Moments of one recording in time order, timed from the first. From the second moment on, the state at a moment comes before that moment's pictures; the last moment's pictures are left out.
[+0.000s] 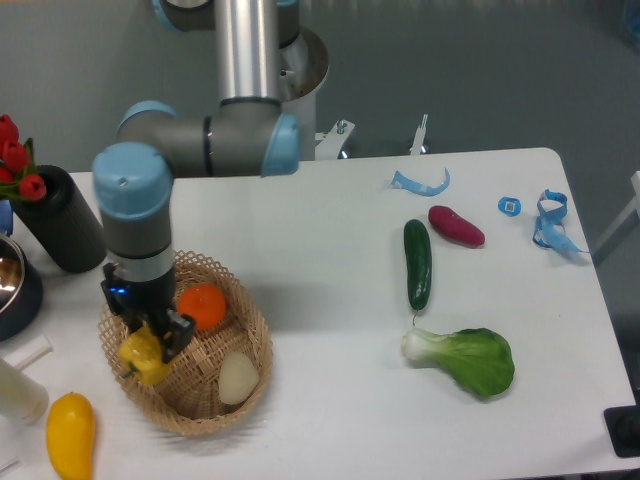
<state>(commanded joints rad) 2.19 -1.92 -1.58 -0.76 1.36 0.61</state>
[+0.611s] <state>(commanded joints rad) 2.41 -1.91 -1.48 -0.76 1.21 0.58</state>
